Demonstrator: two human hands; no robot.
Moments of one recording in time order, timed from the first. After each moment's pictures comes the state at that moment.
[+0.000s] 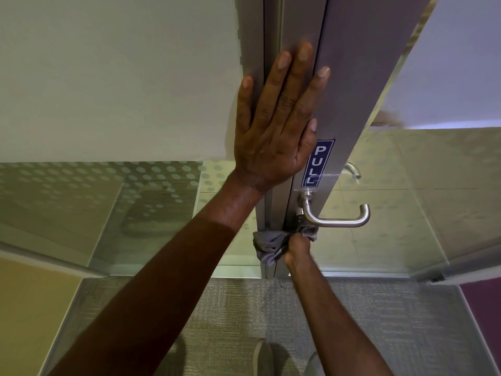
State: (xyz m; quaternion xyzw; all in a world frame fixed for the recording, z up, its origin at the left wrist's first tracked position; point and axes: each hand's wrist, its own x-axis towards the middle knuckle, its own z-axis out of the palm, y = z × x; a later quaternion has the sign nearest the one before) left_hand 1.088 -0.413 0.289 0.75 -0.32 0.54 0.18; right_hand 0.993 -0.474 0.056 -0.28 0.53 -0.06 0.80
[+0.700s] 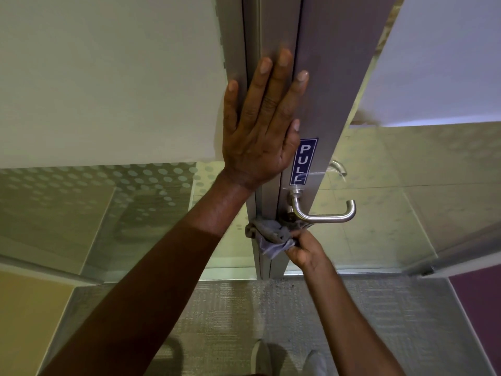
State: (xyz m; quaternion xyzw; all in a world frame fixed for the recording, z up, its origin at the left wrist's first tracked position) left_hand 1.085 -0.412 0.291 0.75 -0.34 0.54 0.19; right_hand 0.965 -0.508 0.090 -0.14 0.42 0.04 0.89
